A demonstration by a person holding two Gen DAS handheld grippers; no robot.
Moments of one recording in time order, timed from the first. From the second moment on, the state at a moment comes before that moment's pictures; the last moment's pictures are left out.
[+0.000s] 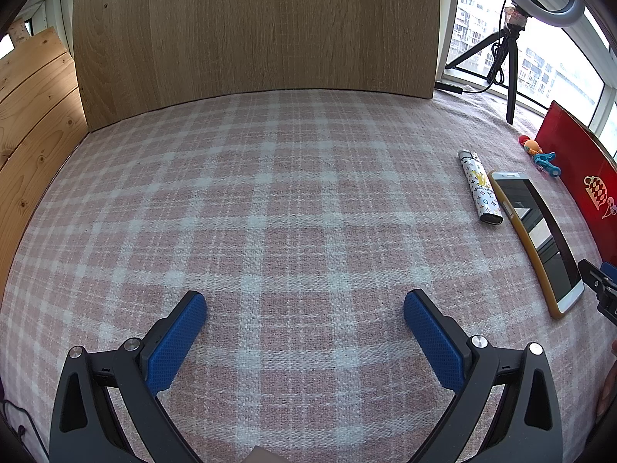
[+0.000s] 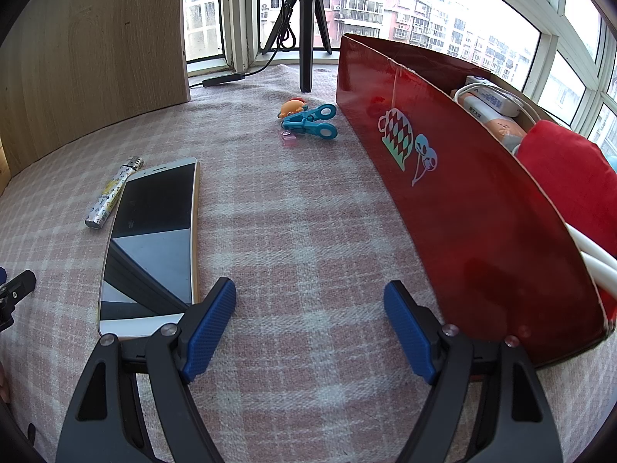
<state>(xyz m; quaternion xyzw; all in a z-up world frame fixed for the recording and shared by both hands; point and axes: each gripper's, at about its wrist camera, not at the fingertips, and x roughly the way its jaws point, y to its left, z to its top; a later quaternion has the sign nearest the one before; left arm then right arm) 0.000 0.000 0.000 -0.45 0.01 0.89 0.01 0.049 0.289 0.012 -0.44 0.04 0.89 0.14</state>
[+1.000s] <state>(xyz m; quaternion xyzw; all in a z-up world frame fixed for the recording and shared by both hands) 0.008 -0.003 0.014 -0.45 0.03 0.89 0.00 0.045 0.285 0.015 -0.46 0.02 0.87 0.15</state>
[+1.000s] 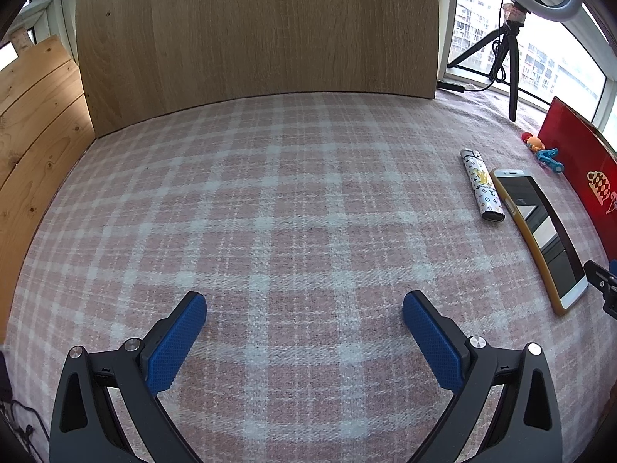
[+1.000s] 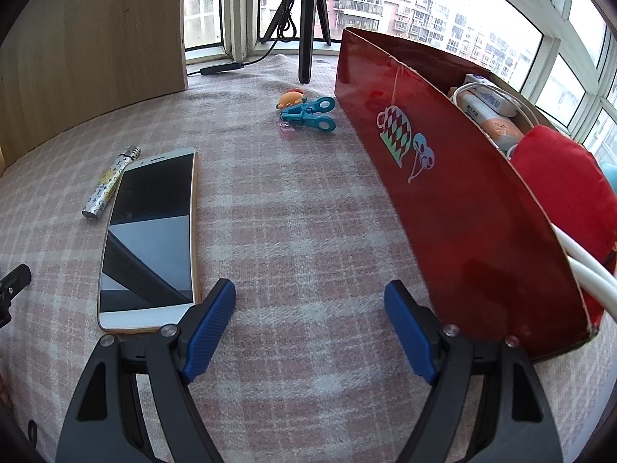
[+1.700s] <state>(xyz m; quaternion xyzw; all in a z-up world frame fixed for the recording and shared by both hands) 0.046 0.003 0.086 -0.40 0.03 0.92 0.07 0.057 0.268 0.066 -0.43 0.04 0.90 0.10</state>
